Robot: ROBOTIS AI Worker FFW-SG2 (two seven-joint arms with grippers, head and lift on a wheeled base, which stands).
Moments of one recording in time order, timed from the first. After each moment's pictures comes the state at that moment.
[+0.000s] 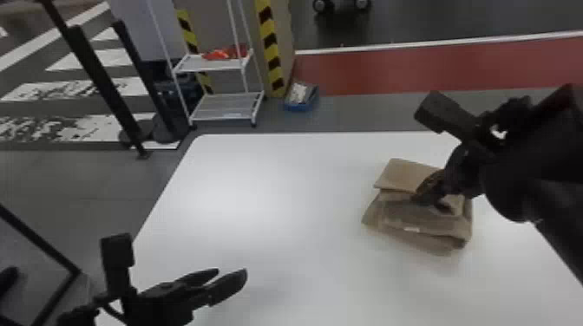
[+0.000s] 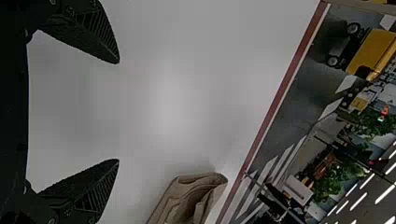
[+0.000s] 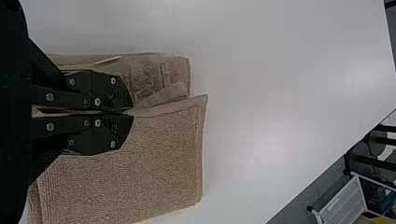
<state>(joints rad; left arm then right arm) 0.41 0.00 0.49 -2.26 0.21 1.11 -0.77 -0.51 -0.19 0.47 -1.56 0.74 0.97 1.36</state>
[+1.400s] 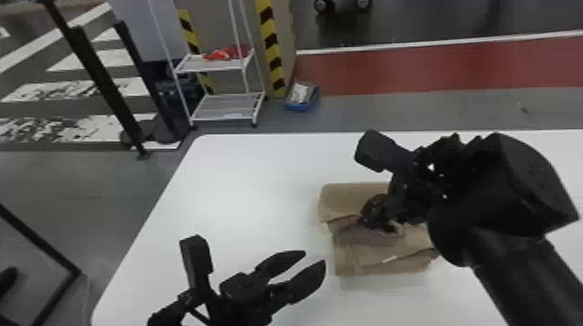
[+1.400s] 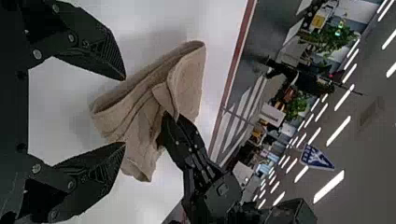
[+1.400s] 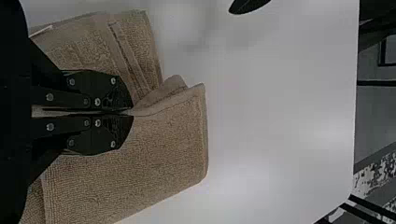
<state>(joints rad) 0.47 0.00 0.17 -2.11 0.22 0.61 -0.76 -0.38 0.00 0.44 -1.55 0.89 0.67 1.36</state>
